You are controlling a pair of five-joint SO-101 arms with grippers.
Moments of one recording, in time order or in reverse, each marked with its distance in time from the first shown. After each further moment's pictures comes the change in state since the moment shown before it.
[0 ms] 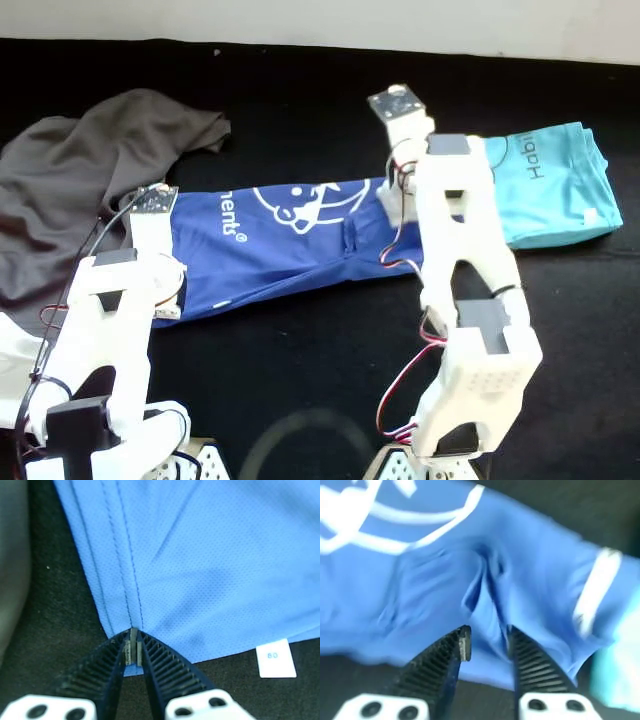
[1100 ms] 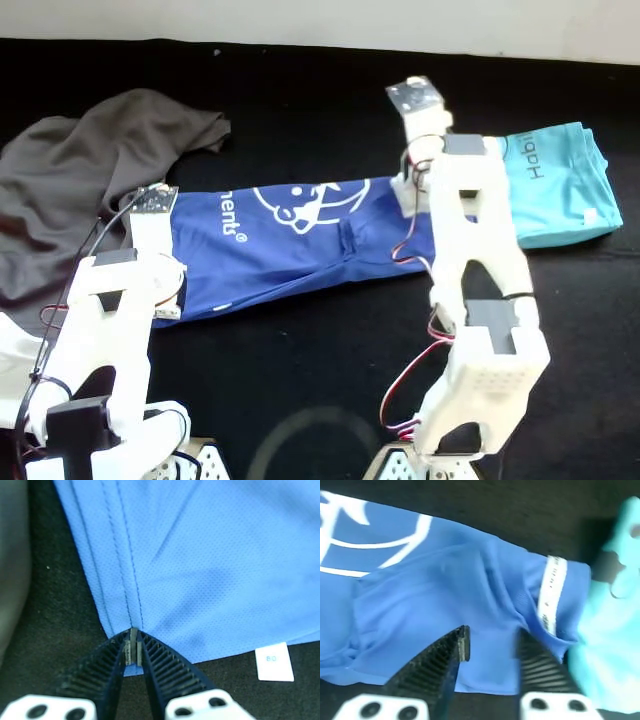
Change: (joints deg) left arm 0.0 0.0 0.0 0.0 0.0; right arm 5.7 0.0 0.0 -6.9 -0.4
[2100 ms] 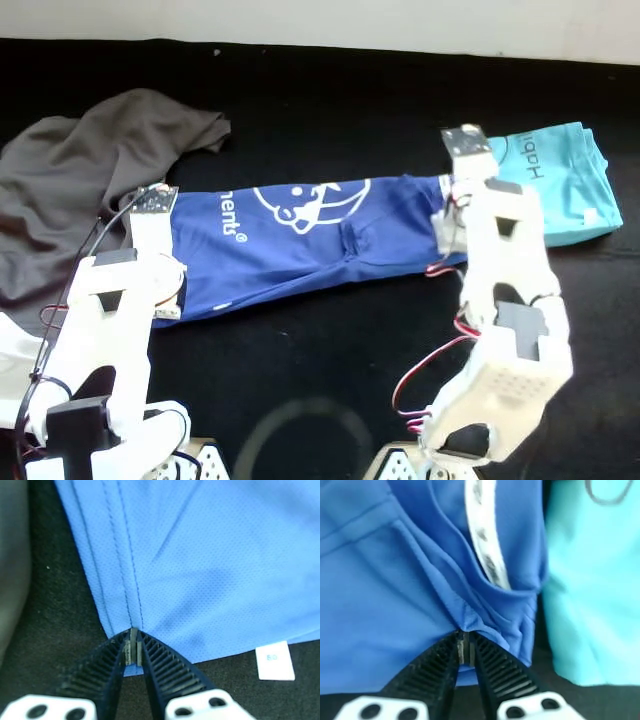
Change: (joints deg) left arm 0.0 0.0 0.0 0.0 0.0; right arm 11.2 -1.2 20.7 -14.9 2.0
